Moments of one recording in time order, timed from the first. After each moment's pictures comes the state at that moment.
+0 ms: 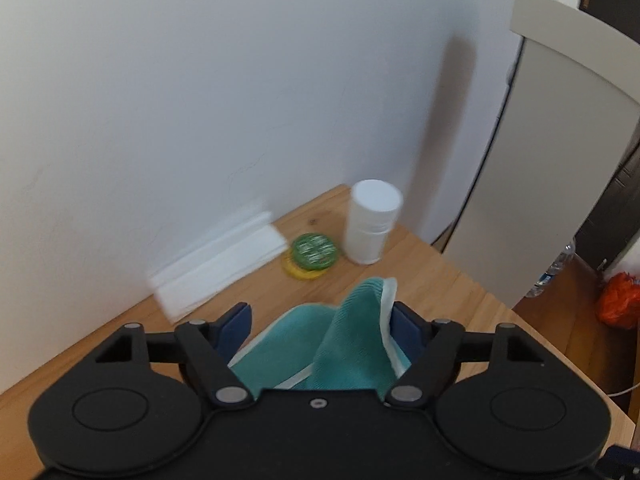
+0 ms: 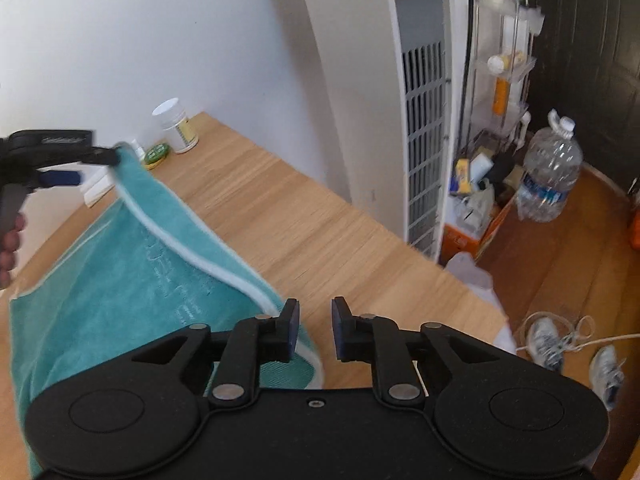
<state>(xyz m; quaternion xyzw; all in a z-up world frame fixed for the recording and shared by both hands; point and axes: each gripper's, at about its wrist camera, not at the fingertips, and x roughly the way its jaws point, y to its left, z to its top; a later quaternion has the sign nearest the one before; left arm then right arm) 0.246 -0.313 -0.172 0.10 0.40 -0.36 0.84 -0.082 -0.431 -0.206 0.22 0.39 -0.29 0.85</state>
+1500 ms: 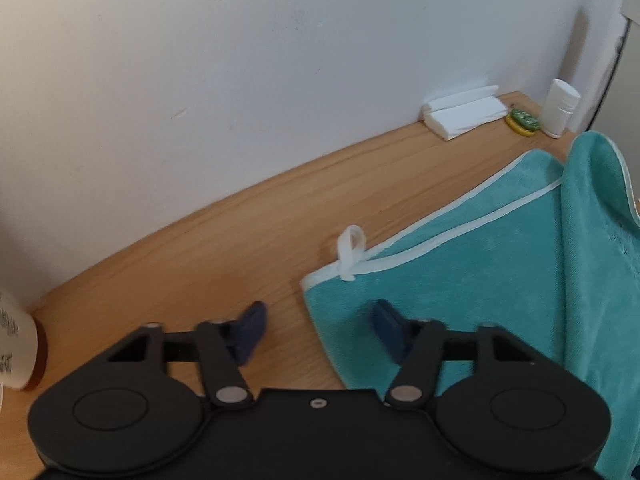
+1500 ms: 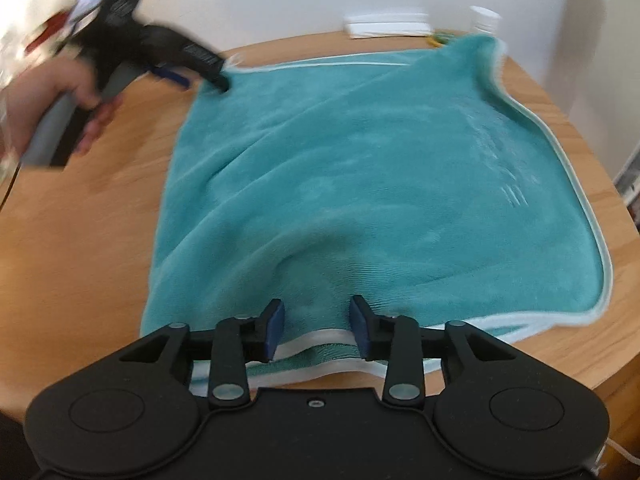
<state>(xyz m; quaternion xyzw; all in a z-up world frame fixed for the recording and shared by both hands) 0.275 -0.110 -0.230 0.14 0.46 -0.25 0.84 -0.024 -0.220 -0.229 0.07 0.52 -0.04 0.85</state>
